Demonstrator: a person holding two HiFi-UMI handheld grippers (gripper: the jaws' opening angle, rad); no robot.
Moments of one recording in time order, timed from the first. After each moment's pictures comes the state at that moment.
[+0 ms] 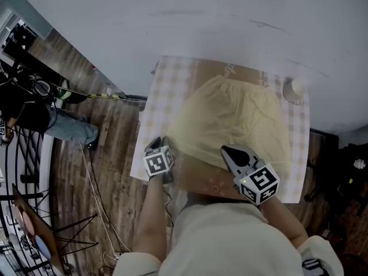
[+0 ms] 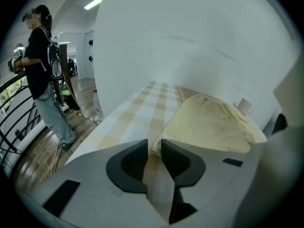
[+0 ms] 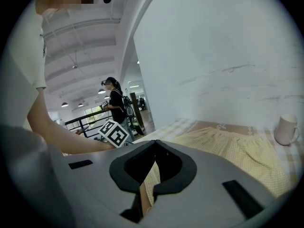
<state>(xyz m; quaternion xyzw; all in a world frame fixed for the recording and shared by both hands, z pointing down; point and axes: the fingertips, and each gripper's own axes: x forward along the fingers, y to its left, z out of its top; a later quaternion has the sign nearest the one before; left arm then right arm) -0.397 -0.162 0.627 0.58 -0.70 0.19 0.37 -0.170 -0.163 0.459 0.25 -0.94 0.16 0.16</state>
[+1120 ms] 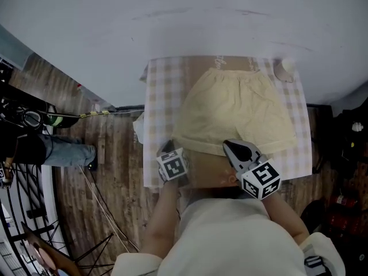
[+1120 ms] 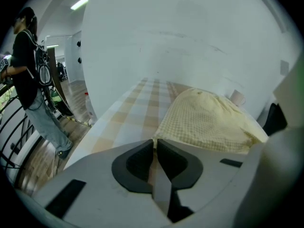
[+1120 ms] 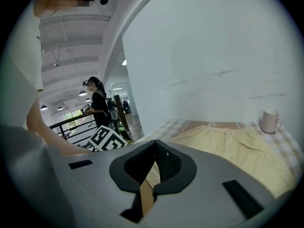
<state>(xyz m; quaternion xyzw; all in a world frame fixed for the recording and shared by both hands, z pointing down) -0.386 -0.162 0.631 0.61 -0.66 0.23 0.36 -0.201 -0.146 0.460 0.36 -0.90 0.17 0.15</state>
